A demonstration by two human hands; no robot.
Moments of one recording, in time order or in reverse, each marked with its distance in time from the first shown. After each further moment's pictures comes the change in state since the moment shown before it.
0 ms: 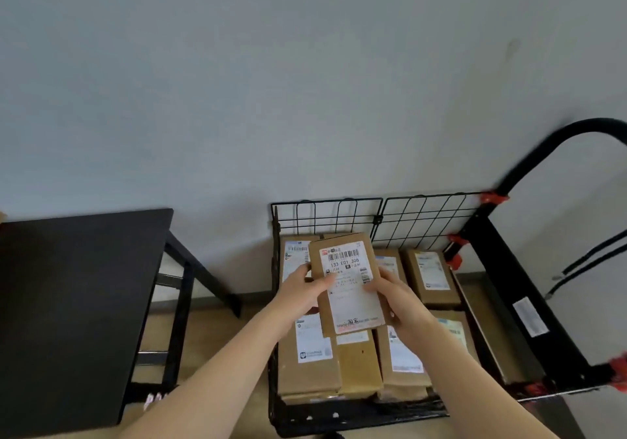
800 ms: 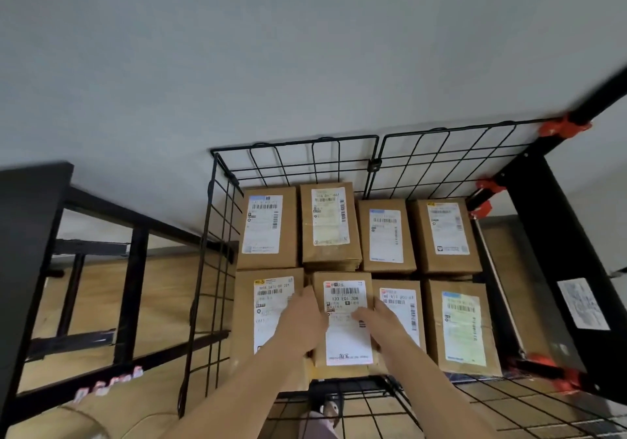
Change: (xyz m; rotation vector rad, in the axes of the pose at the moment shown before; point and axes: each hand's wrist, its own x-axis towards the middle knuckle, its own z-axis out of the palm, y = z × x) left_hand 0.130 -0.110 0.102 0.747 0.033 -0.281; right_hand 0.144 0.128 -0.069 -0.155 0.039 0.460
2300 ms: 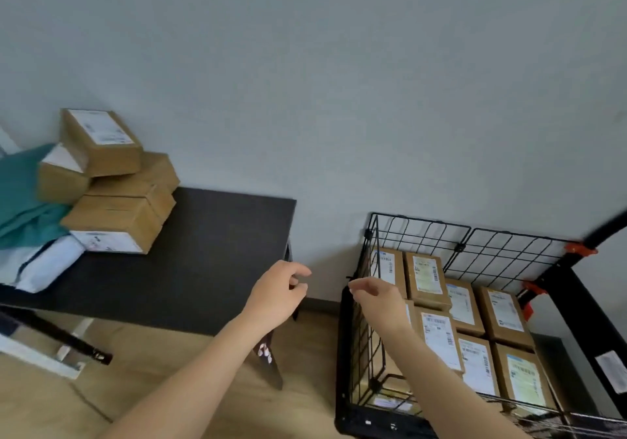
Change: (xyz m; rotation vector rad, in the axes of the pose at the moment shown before) left_hand -0.267 -0.250 -0.207 -0.275 0.545 0.403; right_hand -0.284 0.004 0.265 -0.438 0.189 -0.800
